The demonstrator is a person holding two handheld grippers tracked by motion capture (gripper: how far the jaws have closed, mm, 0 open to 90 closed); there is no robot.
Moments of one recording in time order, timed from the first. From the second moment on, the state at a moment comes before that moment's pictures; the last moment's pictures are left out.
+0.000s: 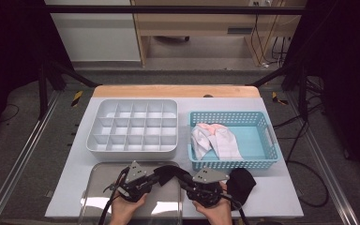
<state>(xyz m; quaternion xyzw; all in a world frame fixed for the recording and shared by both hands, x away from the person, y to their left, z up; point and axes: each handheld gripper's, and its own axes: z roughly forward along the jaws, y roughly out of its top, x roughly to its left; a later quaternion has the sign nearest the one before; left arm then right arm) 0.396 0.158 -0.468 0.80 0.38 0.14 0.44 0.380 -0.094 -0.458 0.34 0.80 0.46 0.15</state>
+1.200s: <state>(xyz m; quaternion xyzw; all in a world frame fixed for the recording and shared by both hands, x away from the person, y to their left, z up) 0.405 0.161 -0.472 0.81 0.39 0.14 0.42 0.384 -0.109 -0.459 0.36 0.81 0.46 0.10</state>
